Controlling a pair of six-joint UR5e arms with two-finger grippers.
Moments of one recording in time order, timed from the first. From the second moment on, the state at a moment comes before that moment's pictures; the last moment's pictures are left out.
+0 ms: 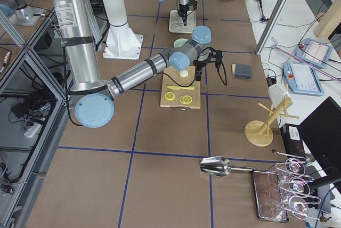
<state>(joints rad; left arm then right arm) -0.61 -1.91 -1.76 -1.85 -1.90 -1.10 1.09 -1.39 1.88 -1.35 2.33 0.95</state>
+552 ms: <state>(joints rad) -0.66 -2.03 -1.80 -1.76 -1.90 -1.23 0.94 -1.33 1.88 -1.34 2.21 1.07</state>
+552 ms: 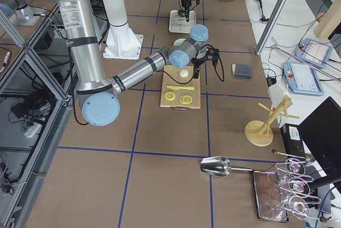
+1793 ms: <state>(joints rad) -0.63 -2.21 -1.65 -2.02 -1.89 -1.63 0.63 -1.25 1.77 -1.35 1.92 1.16</state>
